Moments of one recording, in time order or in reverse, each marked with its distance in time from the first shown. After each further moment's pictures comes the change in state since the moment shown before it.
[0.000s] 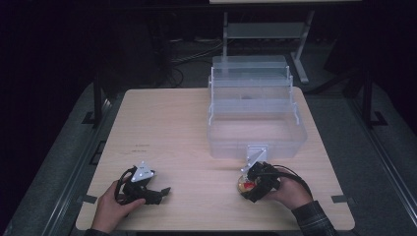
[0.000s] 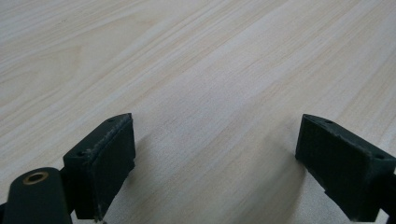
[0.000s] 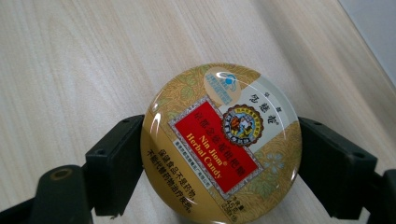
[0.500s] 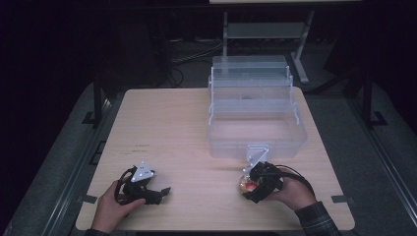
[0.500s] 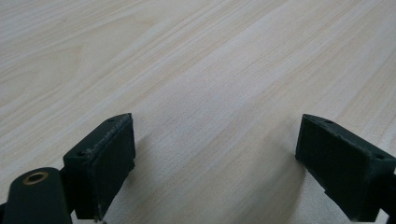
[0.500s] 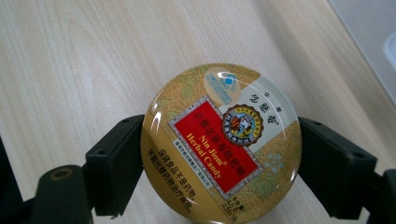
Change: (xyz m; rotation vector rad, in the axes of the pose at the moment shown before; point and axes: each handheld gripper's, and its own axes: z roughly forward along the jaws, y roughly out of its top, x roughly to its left) left arm 0.000 0.000 0.000 0.002 -0.001 0.003; right arm 0.003 -0.001 -0.012 -0.009 0.004 -0.014
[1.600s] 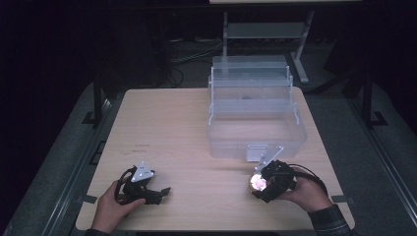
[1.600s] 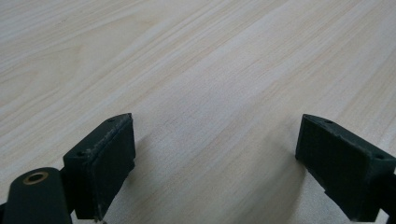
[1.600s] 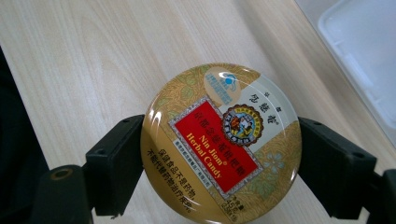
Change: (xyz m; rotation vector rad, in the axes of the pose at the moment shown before) left arm 0.000 0.000 0.000 -0.002 0.000 -0.003; right arm -0.003 -0.015 -0.033 -0.029 -0.020 0.020
